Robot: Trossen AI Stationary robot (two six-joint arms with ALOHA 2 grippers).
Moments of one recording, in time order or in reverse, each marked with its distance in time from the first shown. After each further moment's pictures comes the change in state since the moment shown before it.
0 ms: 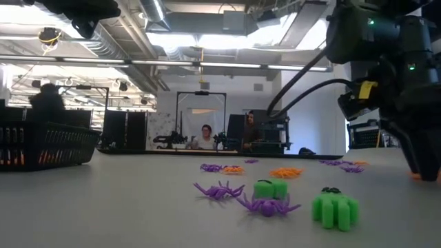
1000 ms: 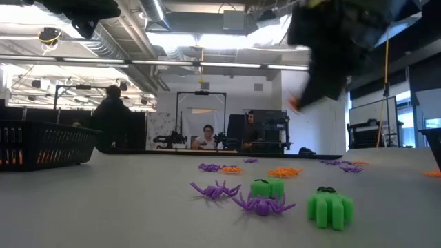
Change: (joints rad) left arm 0.000 0.000 0.000 0.000 0.000 0.000; right arm 0.001 -0.114 0.095 0.502 0.226 -0.197
